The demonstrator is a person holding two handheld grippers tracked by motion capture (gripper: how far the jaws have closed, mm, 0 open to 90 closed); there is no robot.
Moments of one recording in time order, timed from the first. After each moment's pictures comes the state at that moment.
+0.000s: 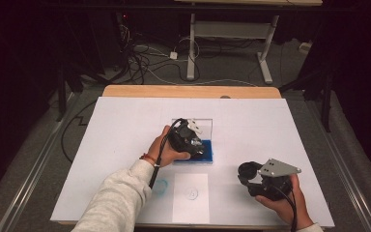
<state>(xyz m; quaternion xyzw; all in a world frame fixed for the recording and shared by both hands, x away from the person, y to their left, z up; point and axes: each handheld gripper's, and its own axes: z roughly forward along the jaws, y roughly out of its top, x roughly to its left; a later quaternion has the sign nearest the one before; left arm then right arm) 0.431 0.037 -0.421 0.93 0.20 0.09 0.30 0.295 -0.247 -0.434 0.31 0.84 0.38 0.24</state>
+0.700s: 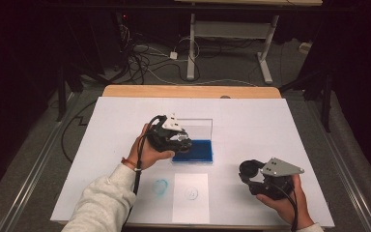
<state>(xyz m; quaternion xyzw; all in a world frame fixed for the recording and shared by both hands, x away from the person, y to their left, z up) 0.399 0.097 -0.388 0.89 0.21 0.14 0.38 0.295 -0.250 -0.430 0.32 0.83 0.39 0.25</state>
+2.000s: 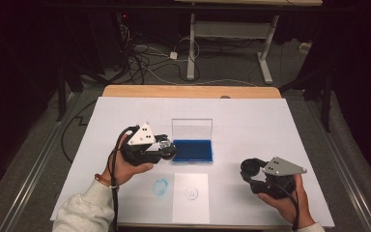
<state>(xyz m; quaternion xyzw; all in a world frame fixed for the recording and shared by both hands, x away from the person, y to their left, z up) 0.349 0.146 -0.373 0.87 0.20 0.17 0.42 0.296 -0.253 -0.428 0.31 0.82 0.39 0.26</state>
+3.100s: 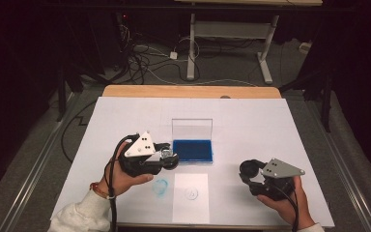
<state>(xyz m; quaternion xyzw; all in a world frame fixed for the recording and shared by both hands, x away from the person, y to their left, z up) 0.317 0.141 -0.361 0.87 0.17 0.16 0.43 0.293 -0.250 -0.428 0.30 0.83 0.39 0.26</state>
